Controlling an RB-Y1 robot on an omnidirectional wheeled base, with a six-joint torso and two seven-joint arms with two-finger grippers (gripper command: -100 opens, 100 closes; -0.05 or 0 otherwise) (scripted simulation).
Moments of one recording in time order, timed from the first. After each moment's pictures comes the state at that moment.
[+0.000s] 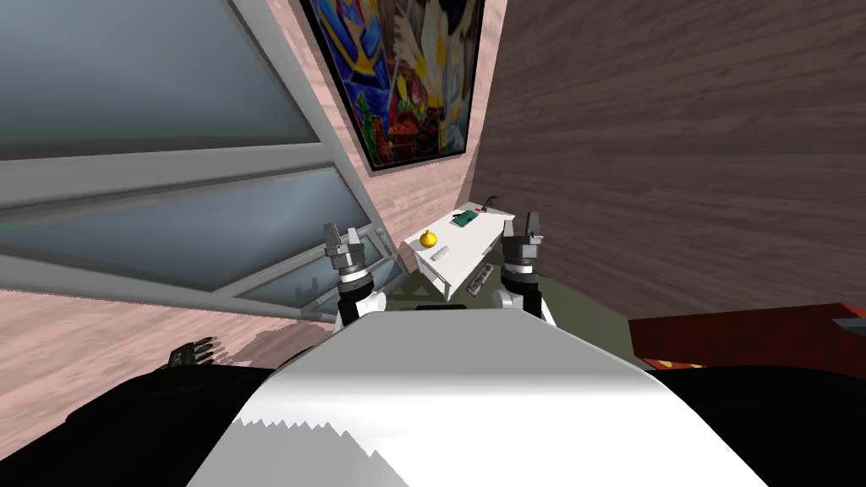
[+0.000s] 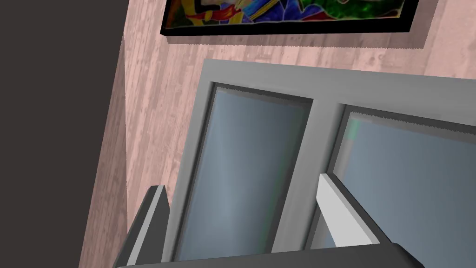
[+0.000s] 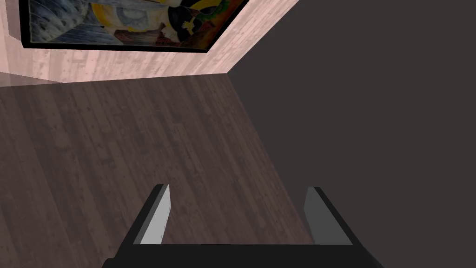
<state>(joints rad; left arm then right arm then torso) 0.48 -0.03 0.03 -2.25 0.03 -0.61 -0.10 0.46 -0.05 0.05 -2.20 -0.01 -0.61 0.01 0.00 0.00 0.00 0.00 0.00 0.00</state>
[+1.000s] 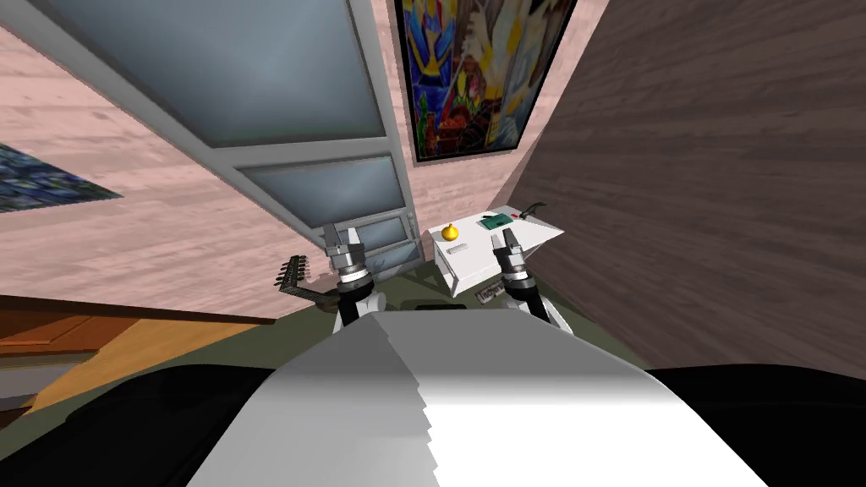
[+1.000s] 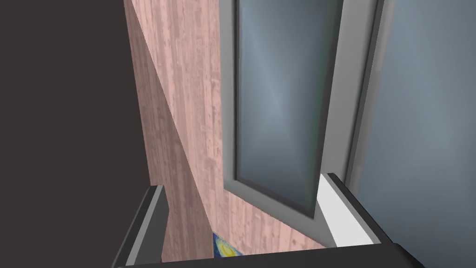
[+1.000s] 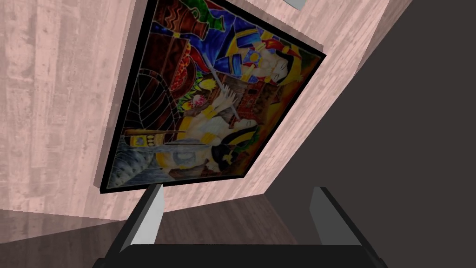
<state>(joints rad) 0.48 -0.02 0.03 -2.25 0.03 -0.61 -0.10 0.50 -0.30 0.08 -2.08 0.00 -0.62 -0.01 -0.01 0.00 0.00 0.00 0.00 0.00</state>
